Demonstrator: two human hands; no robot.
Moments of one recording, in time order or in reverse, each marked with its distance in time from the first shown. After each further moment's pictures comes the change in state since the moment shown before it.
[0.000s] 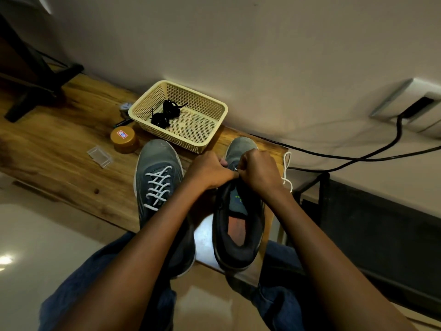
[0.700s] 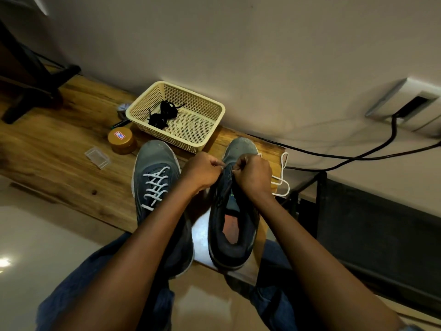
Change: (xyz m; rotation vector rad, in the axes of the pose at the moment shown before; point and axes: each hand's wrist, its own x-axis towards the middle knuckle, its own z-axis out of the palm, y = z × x) left_hand 0.008 -0.015 0.004 -0.096 0.029 0.046; right_hand -0.004 -0.003 0.024 0.249 0.132 0.241
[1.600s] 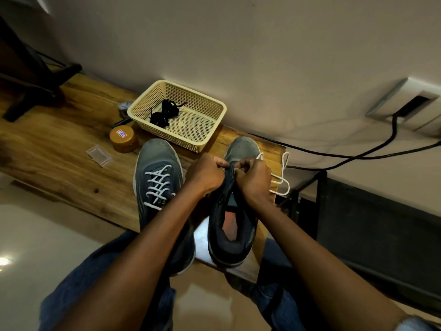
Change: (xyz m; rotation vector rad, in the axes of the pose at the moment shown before) left_hand -0.002 -0.003 0.010 0.011 0.015 -0.008; right_hand -0.014 0.001 0.006 0.234 0.062 0.093
